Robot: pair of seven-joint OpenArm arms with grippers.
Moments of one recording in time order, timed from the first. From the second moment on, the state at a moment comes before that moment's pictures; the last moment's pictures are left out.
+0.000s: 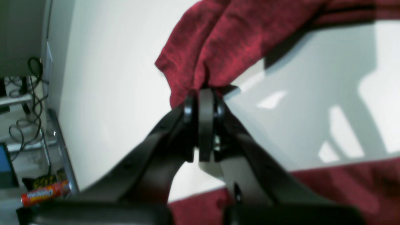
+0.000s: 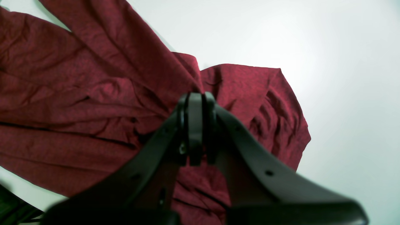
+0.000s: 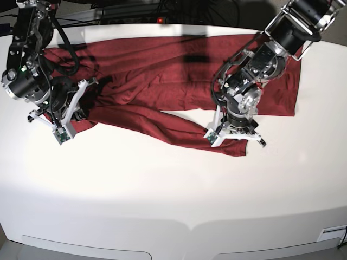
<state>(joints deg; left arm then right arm) -12.3 -13.9 41.4 73.5 21.1 8.6 43.7 -9.6 19.1 16.4 113.7 23.2 35.9 -67.6</state>
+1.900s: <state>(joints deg) 10.7 -33.5 35.8 117.1 31.4 9.0 64.0 -22.4 20.9 16.4 125.0 18.8 36.5 -68.2</state>
